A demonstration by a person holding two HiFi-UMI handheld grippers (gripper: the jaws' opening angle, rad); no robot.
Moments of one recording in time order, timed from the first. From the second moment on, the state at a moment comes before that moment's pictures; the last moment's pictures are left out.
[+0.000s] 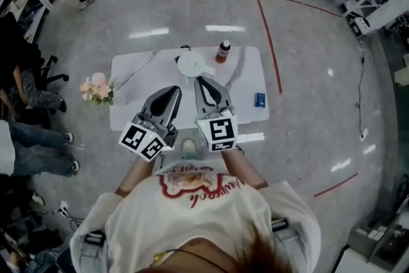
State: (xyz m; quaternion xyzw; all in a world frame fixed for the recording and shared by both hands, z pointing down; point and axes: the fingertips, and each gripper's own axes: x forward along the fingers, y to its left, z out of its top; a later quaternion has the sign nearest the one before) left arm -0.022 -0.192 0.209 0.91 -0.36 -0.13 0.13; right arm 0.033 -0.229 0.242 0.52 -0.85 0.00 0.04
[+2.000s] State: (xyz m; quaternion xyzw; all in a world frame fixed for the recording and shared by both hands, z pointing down) left arm 0.019 -0.276 0.377 0.89 -0.41 -0.07 0.20; right arm 0.105 -0.298 0.425 0.53 -0.83 0.10 0.11
